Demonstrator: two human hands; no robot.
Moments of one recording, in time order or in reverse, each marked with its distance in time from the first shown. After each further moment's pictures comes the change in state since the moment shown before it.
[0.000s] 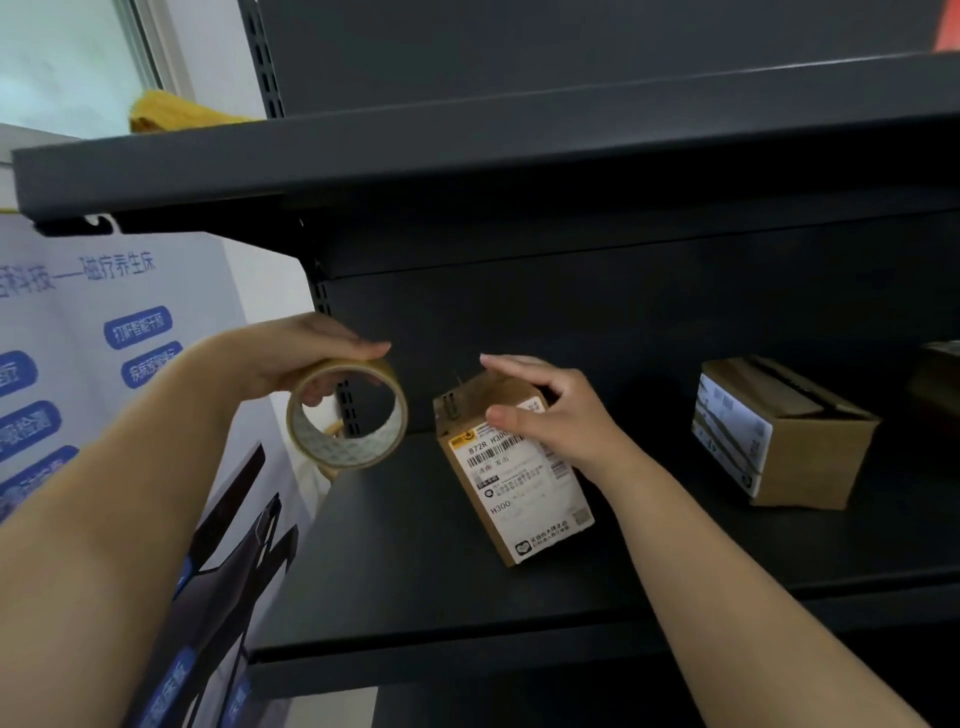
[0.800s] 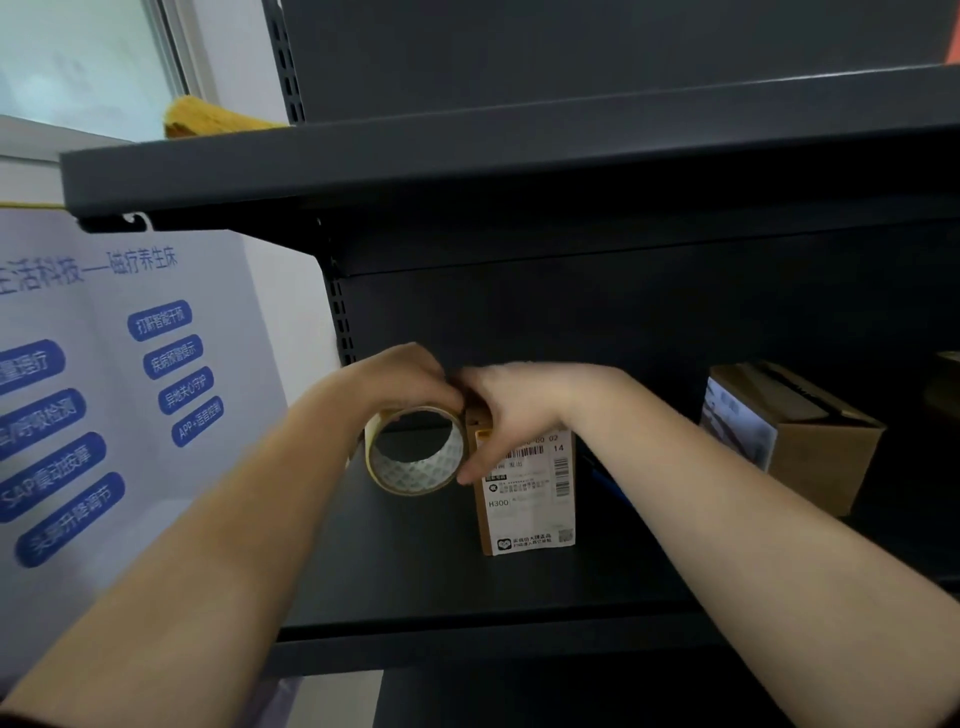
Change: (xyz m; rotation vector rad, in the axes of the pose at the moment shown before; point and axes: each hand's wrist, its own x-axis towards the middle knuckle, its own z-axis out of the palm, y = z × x) left_hand 0.039 0.023 0.067 0.346 0.154 -0.037; right_hand 0.046 -0.047 0.015 -1.104 -0.604 0.141
